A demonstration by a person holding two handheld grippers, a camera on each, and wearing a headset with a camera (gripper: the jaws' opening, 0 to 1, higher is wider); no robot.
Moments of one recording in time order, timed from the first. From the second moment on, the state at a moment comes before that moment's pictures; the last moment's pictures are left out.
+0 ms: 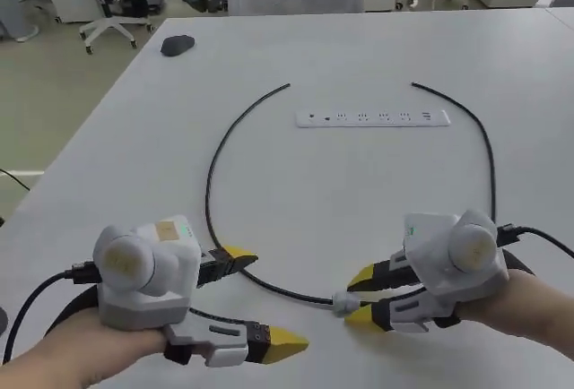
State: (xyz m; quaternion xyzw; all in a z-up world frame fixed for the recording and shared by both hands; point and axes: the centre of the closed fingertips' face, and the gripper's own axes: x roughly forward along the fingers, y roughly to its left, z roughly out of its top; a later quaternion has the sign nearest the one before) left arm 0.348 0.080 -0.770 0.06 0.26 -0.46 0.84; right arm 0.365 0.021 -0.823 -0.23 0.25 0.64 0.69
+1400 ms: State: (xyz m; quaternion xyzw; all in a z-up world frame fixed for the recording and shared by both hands) left arm 0.284 -0.003 -0.728 -0.06 0.25 -0.63 0.74; right arm 0.277 0.007 -0.739 -0.27 0.15 0.67 0.67
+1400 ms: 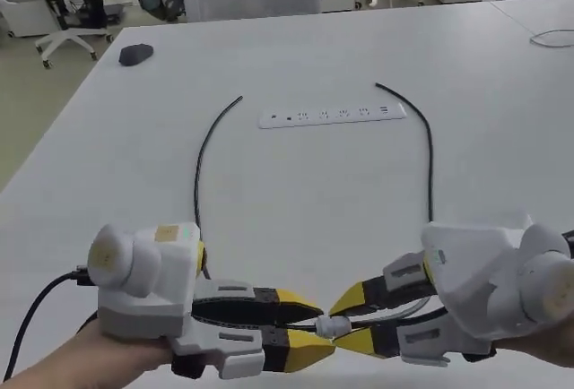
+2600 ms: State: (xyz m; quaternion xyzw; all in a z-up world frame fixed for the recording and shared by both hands) left arm 0.279 -0.009 -0.725 -0.02 0.22 -0.64 0.74; right arm 0.273 0.004 -0.731 -0.27 0.15 0.67 0.67
